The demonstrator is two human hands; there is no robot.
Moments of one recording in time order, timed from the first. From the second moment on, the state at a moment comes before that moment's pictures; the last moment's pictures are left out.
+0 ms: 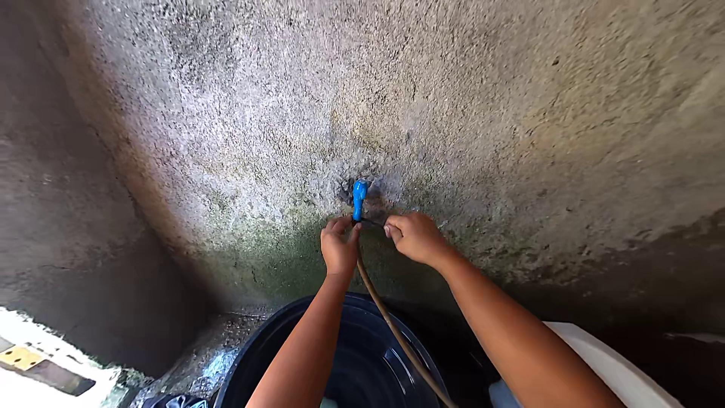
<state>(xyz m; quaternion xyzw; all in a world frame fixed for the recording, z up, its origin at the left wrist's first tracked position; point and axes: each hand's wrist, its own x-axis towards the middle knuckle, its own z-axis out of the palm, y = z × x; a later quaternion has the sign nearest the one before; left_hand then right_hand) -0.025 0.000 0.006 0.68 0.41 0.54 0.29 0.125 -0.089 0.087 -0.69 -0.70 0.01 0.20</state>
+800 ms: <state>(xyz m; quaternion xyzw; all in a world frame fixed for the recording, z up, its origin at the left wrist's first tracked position) -0.021 0.021 0.009 0.57 0.39 0.55 0.47 0.116 -0.034 0.060 -0.71 -0.56 0.23 0.35</state>
